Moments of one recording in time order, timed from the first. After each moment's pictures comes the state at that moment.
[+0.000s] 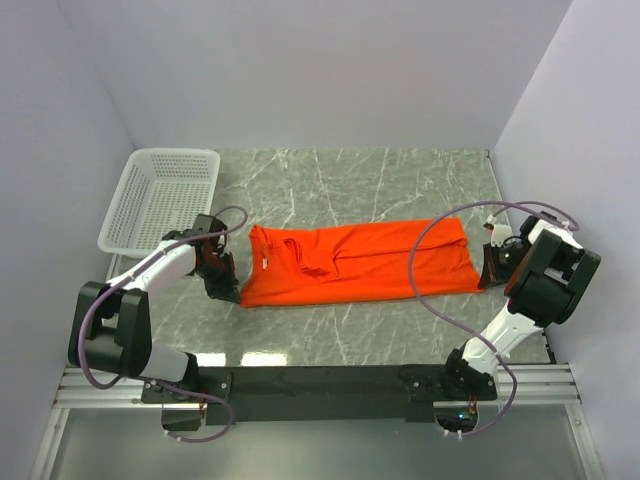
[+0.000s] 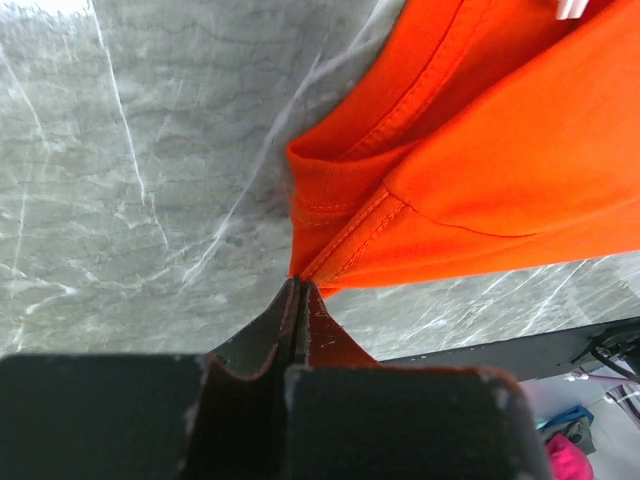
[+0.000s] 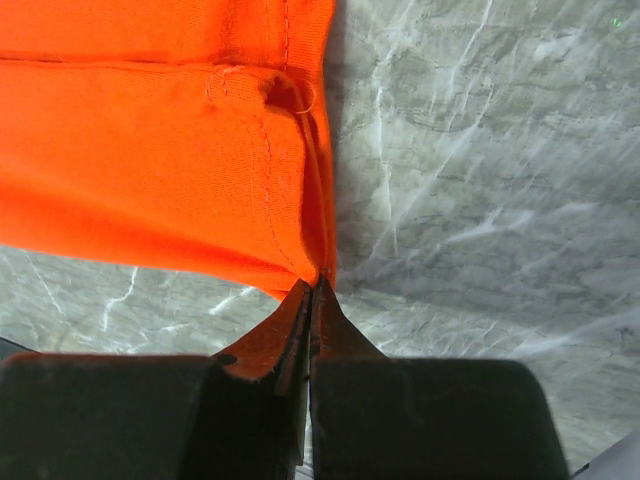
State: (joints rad) left arm -0.19 1.41 0.82 -0.79 0.24 -0.49; right arm -0.60 1.80 1.14 -0.93 -0.36 -0.69
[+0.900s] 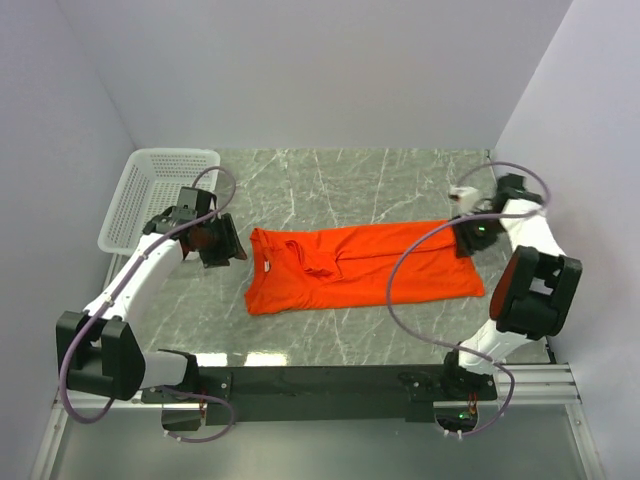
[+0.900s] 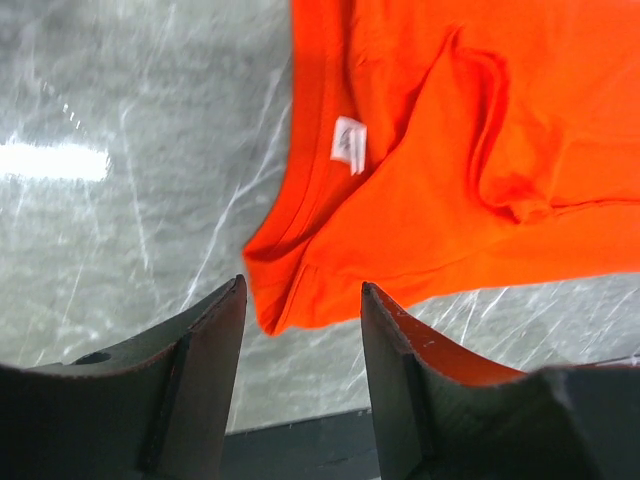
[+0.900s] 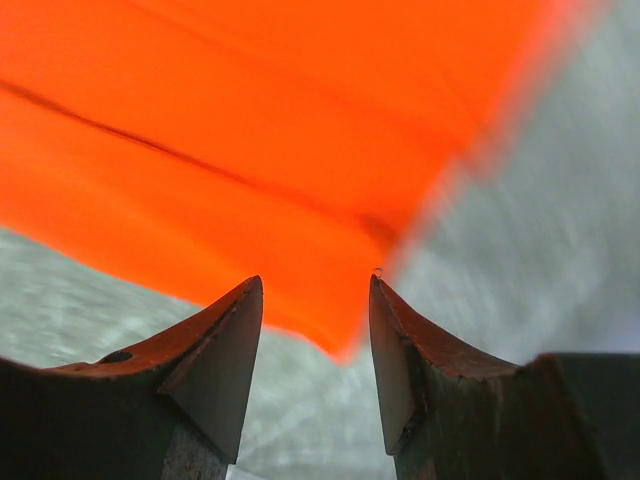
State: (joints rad) left arm -0.19 1.29 1.01 -0.77 0.17 -0.52; right arm -0.37 1.65 1.24 -0.92 -0.32 -0.75
